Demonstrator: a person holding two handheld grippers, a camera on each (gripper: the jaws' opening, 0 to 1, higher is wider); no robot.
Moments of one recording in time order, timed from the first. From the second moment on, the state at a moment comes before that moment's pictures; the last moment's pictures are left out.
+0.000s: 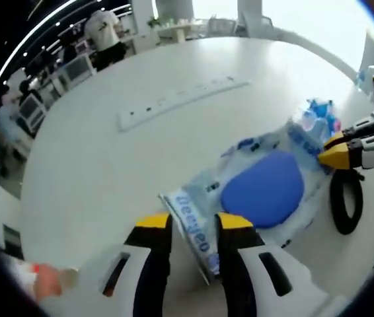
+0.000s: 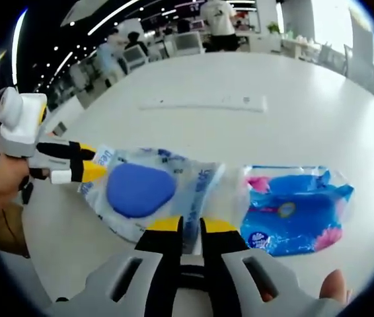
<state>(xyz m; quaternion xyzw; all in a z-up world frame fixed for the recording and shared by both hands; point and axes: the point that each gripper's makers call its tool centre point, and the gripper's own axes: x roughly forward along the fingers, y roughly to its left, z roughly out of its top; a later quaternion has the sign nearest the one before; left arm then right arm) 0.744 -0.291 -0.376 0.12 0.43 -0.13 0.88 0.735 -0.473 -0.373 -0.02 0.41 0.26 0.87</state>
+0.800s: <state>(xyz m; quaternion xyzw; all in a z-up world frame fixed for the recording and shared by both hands) 0.704 -0.366 -0.274 0.07 0.29 -0.25 0.92 0.719 -0.551 -0.271 0.00 0.29 0.21 0.93</state>
